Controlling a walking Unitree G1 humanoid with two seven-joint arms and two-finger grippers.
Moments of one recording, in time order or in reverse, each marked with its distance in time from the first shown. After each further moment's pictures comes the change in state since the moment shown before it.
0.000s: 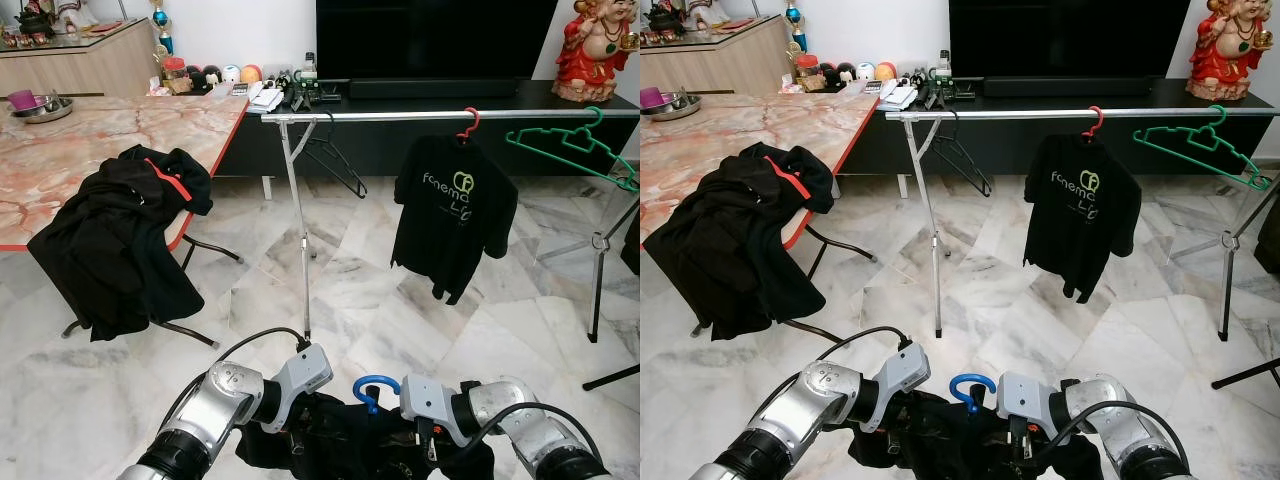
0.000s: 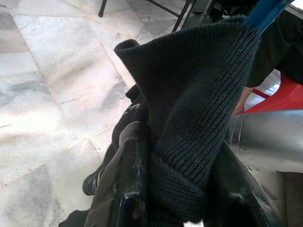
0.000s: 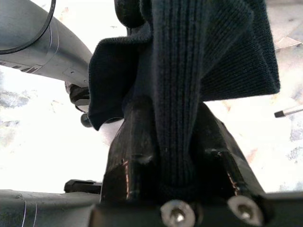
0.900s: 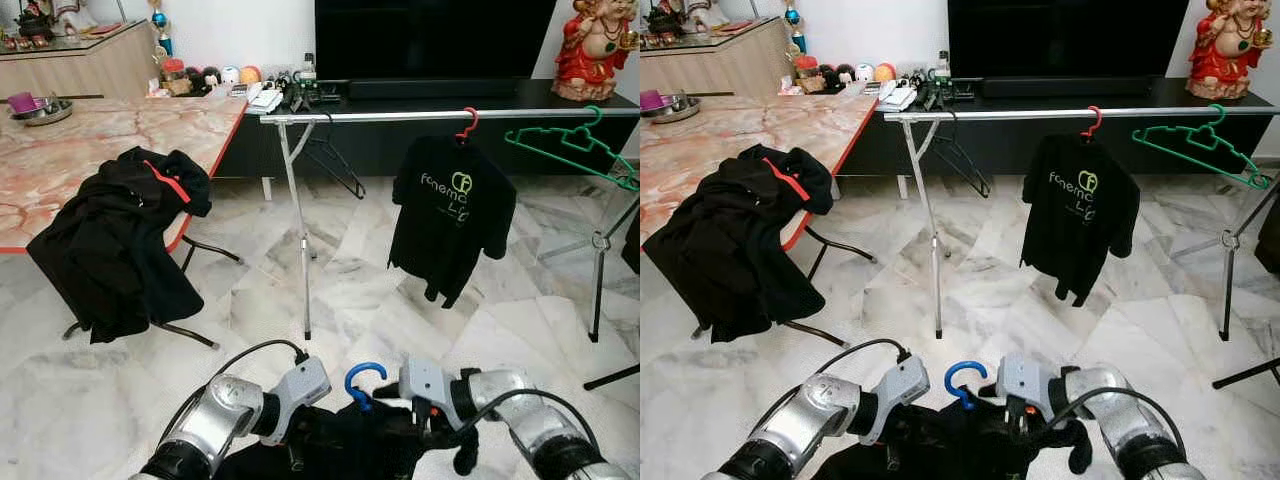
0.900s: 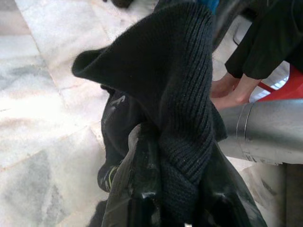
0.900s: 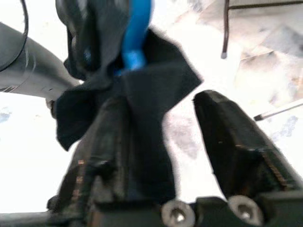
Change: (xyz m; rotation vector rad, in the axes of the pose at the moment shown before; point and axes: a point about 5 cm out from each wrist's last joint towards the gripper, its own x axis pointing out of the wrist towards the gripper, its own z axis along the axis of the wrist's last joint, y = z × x) left arm 0.004 -0.002 -0.019 -0.032 0.035 0.036; right arm -0.007 -0.018 0.015 0.001 -0.041 -0.074
